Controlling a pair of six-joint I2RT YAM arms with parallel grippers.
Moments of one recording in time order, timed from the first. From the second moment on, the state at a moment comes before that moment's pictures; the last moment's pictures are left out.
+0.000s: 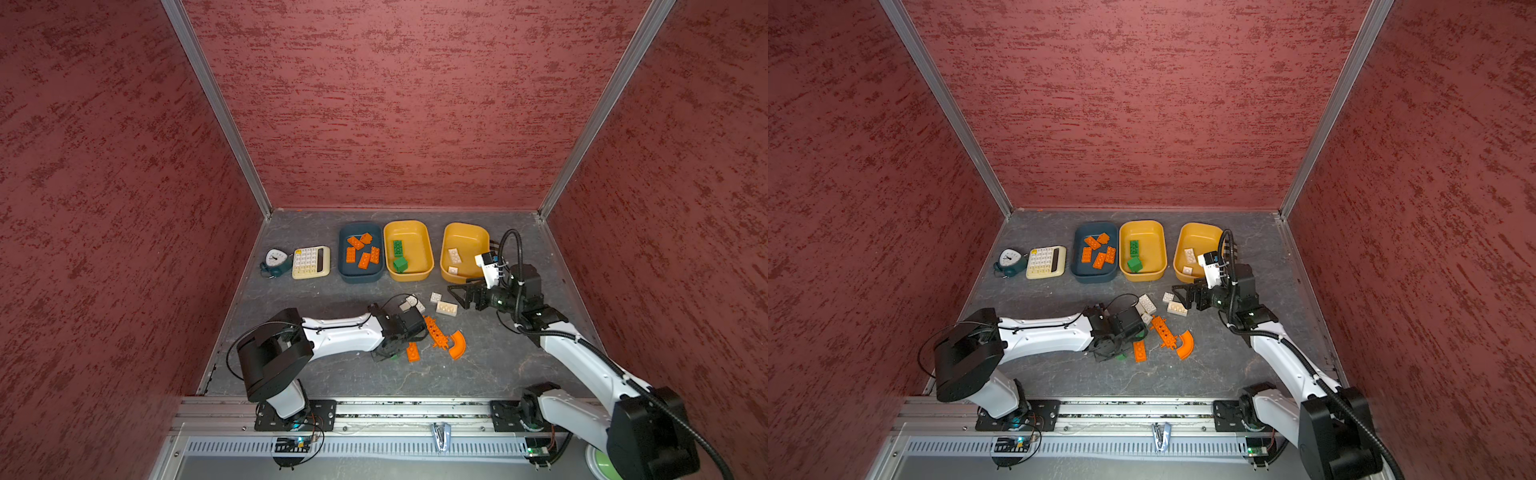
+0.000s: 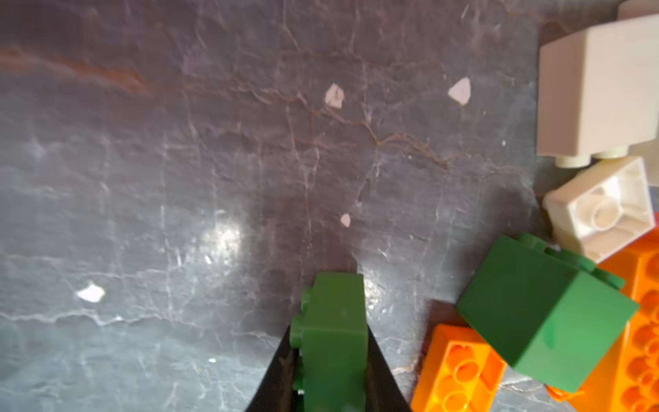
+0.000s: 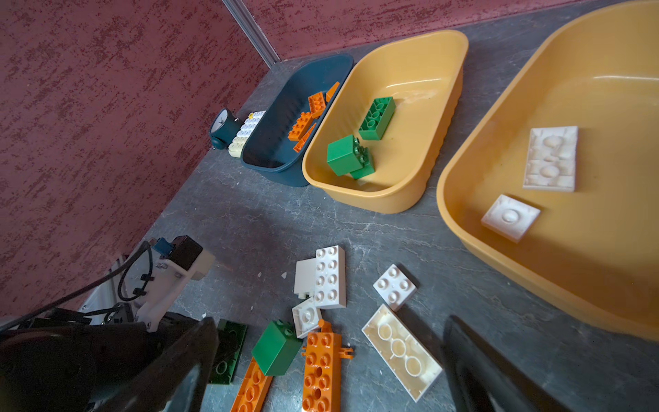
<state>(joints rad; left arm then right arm) -1.04 1.62 0.92 -0.72 -0.20 -1.44 0.23 1.08 0.57 0.02 -0.62 0.26</state>
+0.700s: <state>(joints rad) -0.57 1.84 1.59 -0.73 -0.03 -0.58 0.25 1.07 0.63 0.03 -0.70 0.28</state>
